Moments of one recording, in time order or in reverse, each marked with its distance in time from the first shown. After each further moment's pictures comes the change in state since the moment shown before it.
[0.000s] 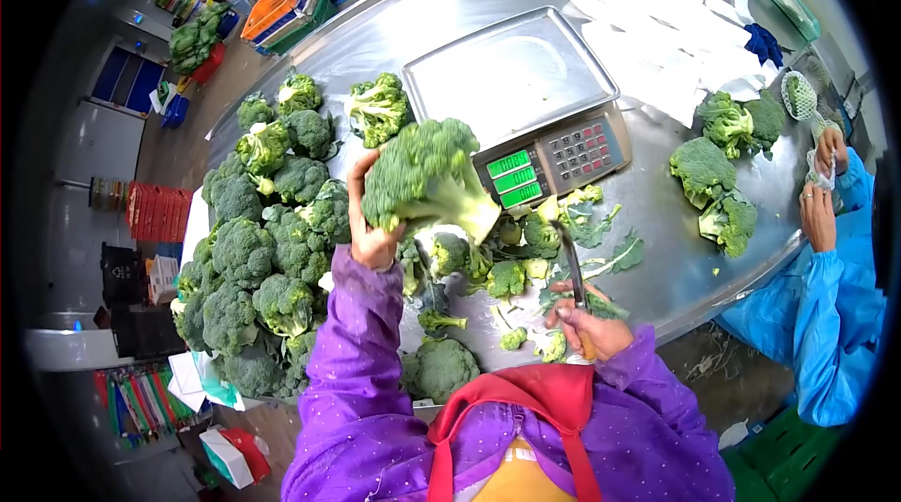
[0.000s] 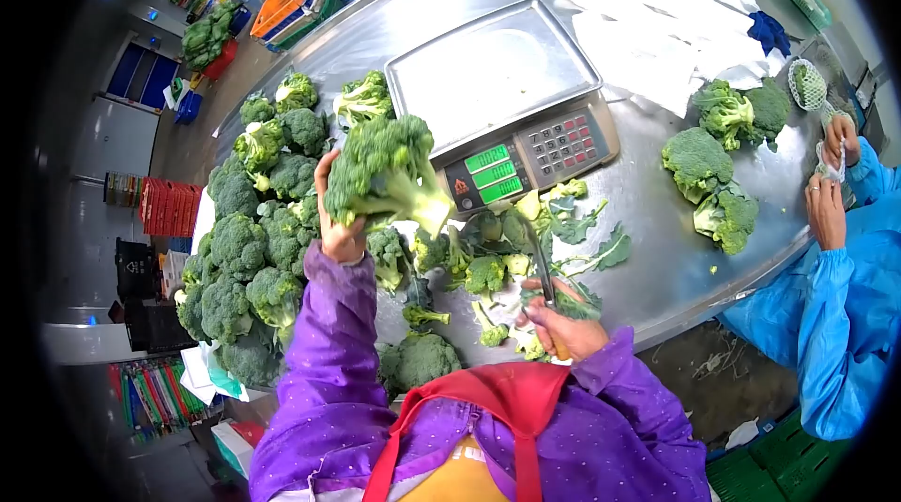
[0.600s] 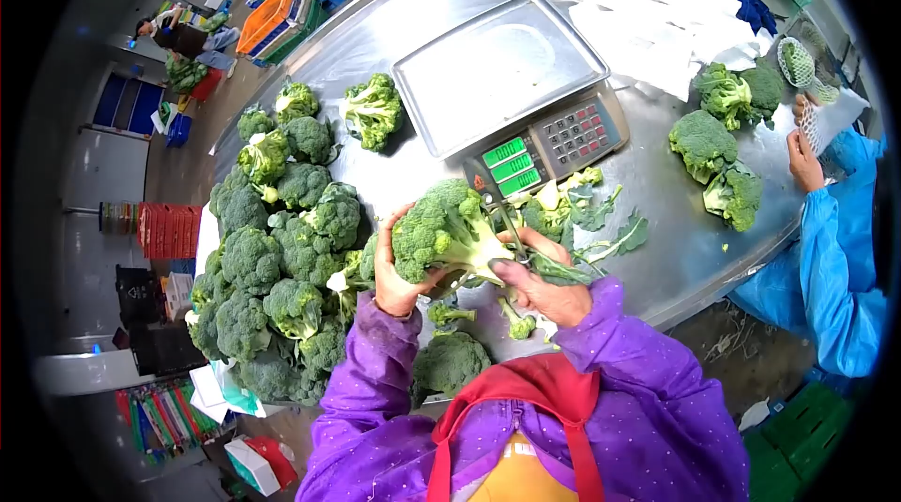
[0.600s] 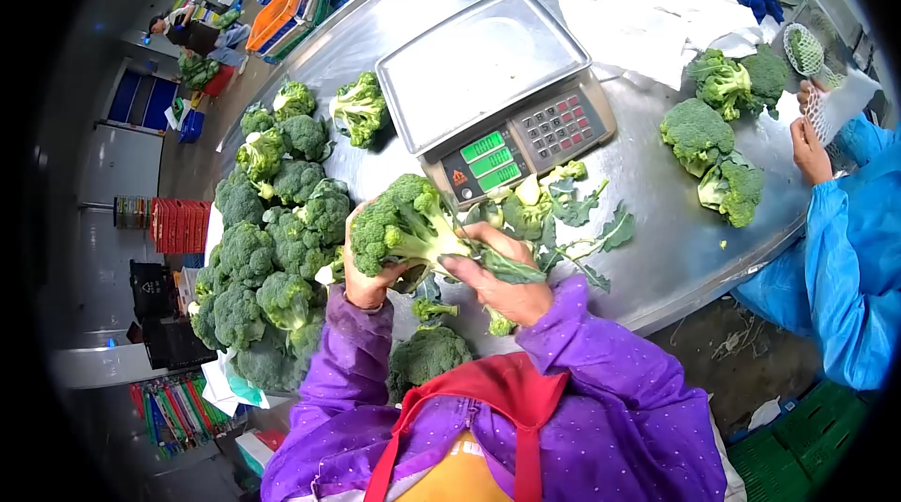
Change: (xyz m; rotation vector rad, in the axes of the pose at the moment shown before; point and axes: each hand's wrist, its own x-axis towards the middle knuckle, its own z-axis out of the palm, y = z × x) left_hand -0.065 0.008 0.022 0.279 -0.021 -0.204; right_hand 0.046 -0.043 0.079 -0.324 0.089 -0.390
